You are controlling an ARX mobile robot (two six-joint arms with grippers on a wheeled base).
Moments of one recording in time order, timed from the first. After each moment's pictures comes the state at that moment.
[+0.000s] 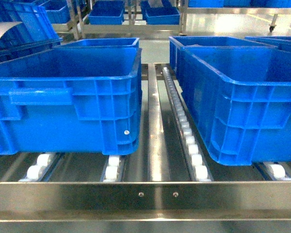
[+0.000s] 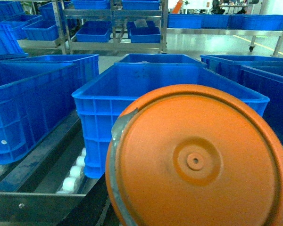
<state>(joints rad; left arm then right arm) 0.00 0.01 0.01 -0.01 0.00 0.00 0.00 0.00 0.01 -0.01 0.00 0.01</state>
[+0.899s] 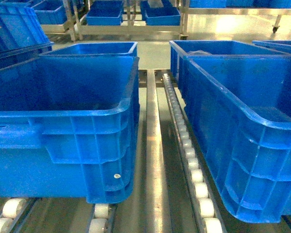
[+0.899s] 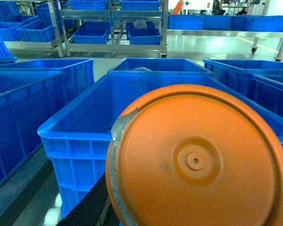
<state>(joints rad) 0.00 0.01 0.01 -0.01 0.00 0.00 0.00 0.00 0.01 -0.01 0.00 0.01</state>
